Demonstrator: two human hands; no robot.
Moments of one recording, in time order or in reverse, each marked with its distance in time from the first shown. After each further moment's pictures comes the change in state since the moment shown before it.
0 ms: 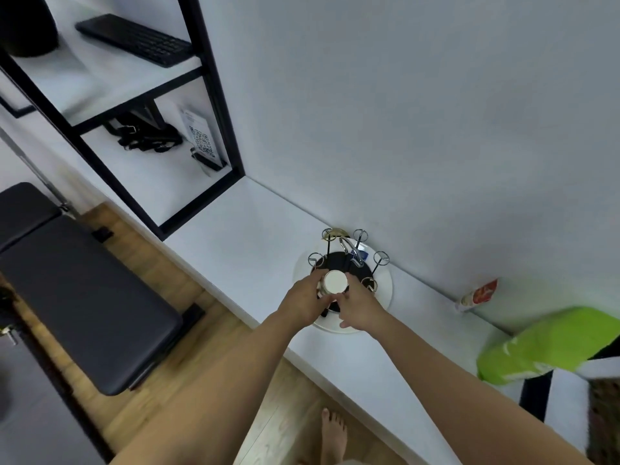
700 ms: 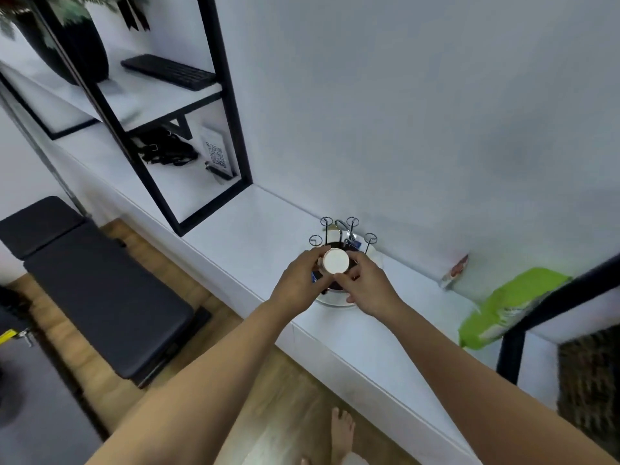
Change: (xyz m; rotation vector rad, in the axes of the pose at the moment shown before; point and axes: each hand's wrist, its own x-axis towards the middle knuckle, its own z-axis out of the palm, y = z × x) left_hand -0.117 0.041 -0.021 -0.038 0.193 0.274; right_hand -0.130 0.001 -0.004 0.095 0.194 -0.329
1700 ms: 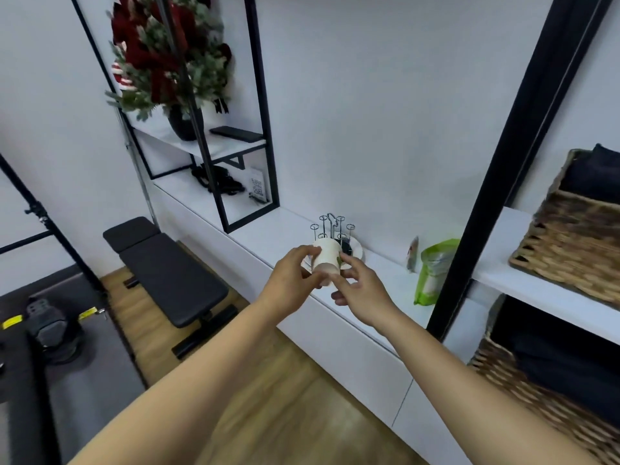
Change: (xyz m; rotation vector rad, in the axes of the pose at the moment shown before) left_hand -0.357 0.223 0.037 0.016 0.259 0.003; right_hand -0.385 -0.001 -0.064 0.178 -0.059 -0.252
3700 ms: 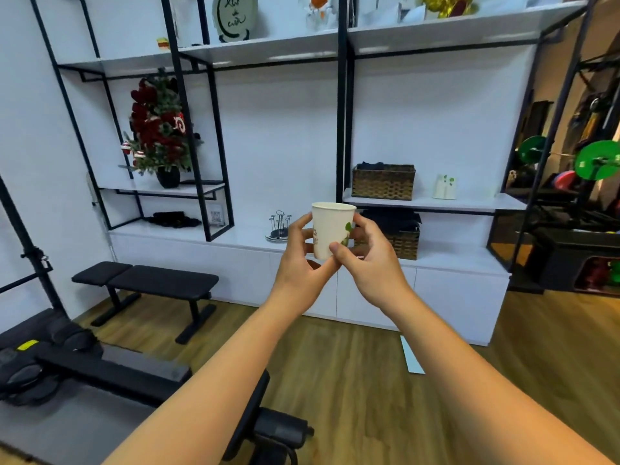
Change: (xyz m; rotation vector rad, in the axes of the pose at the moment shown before) left_hand -0.956 0.099 -0.437 -0.510 -0.180 0.533; right_hand -0.975 -0.299 0.492 -0.129 0.662 -0.383
